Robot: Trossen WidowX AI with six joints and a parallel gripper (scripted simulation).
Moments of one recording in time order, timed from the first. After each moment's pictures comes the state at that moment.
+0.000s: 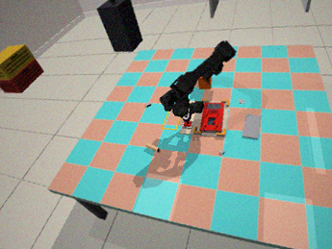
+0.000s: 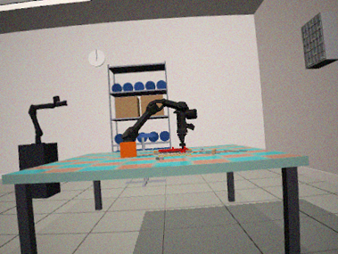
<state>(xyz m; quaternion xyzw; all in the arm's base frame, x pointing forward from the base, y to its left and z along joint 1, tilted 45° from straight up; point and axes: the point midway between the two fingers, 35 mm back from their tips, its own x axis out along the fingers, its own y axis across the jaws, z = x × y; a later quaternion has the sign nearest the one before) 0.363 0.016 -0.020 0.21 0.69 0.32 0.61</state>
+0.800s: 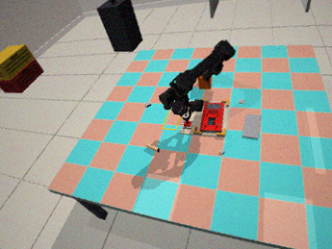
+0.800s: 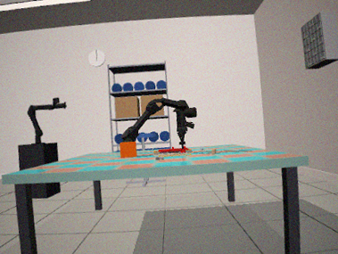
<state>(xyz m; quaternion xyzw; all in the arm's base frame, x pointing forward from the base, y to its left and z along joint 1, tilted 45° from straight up) 0.364 0.010 -0.014 0.21 0.69 0.32 0.61</state>
